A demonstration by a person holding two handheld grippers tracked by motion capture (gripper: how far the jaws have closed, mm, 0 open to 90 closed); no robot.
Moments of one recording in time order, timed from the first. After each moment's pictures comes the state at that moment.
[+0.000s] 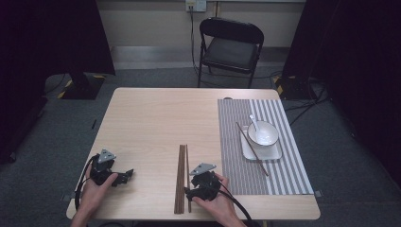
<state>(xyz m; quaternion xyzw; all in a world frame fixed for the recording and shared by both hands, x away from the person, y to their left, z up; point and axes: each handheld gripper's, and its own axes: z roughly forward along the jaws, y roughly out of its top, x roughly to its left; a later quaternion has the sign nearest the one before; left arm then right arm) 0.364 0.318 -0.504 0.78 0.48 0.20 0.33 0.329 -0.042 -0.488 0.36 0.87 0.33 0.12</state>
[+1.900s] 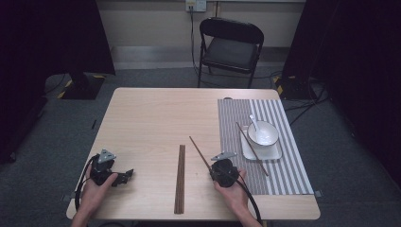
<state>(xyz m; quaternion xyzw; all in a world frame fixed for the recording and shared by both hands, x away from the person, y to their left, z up) 0.363 0.318 -0.504 0.78 0.49 0.20 0.33 0.360 -0.095 -0.480 0.46 0.82 0.30 0.14</state>
